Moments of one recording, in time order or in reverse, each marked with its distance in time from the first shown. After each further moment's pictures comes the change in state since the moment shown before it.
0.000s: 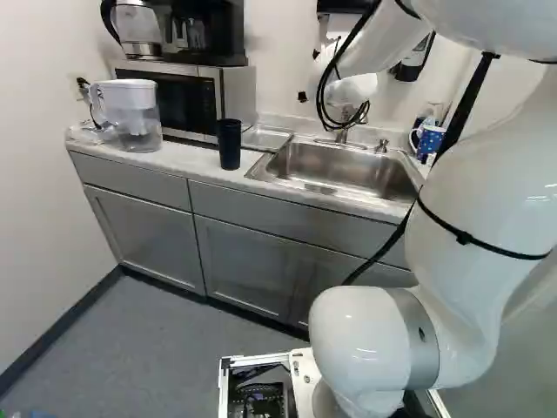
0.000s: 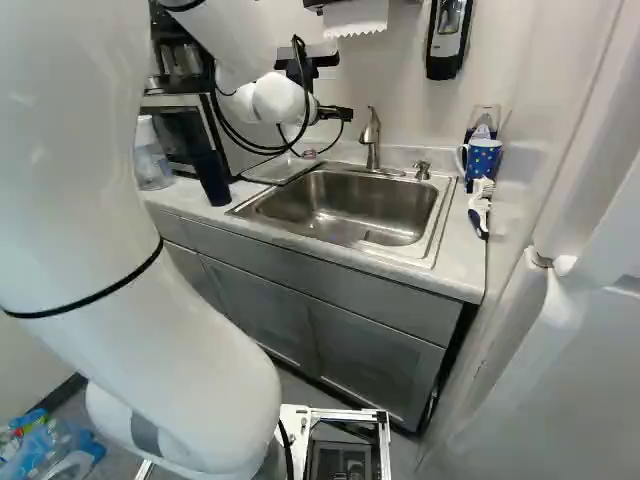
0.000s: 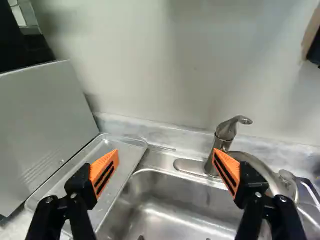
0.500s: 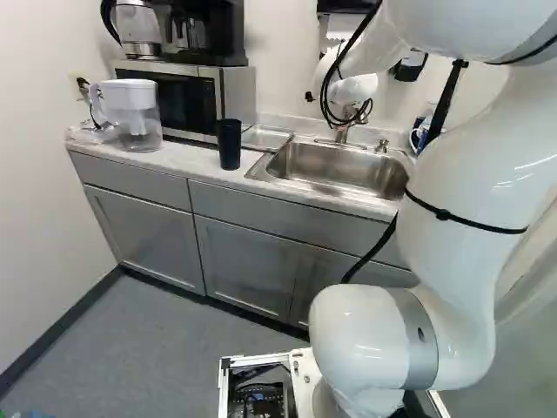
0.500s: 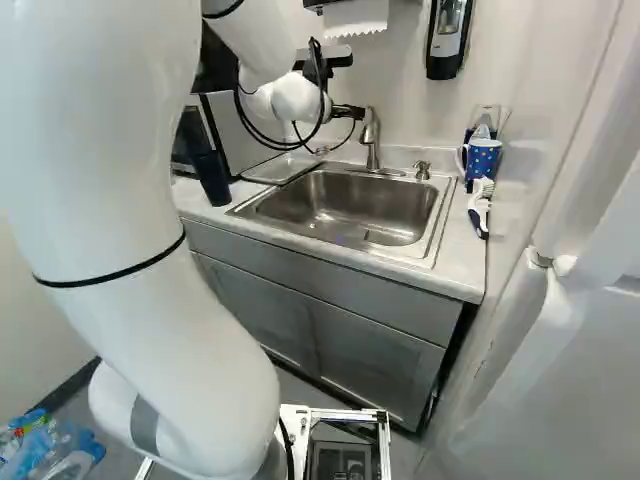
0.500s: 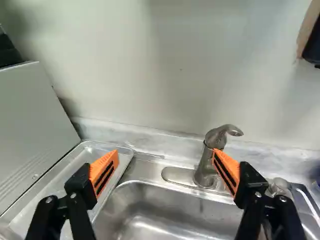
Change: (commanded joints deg) arm -2.3 -6.2 -6.4 0.0 -0.5 0.0
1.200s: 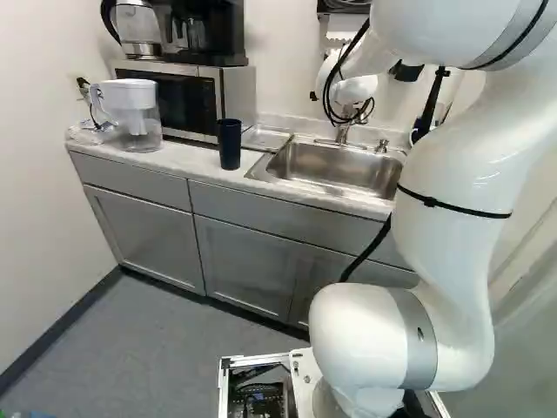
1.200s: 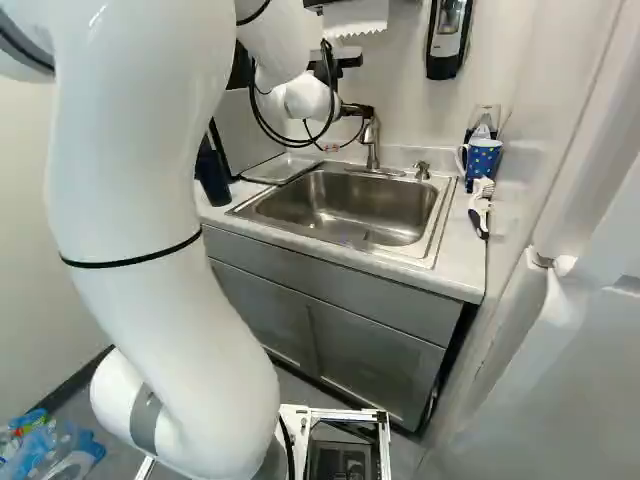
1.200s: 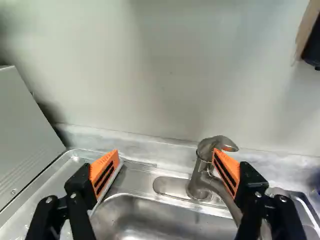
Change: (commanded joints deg) arm -1.6 -4.4 -4.8 0.0 0.0 0.0
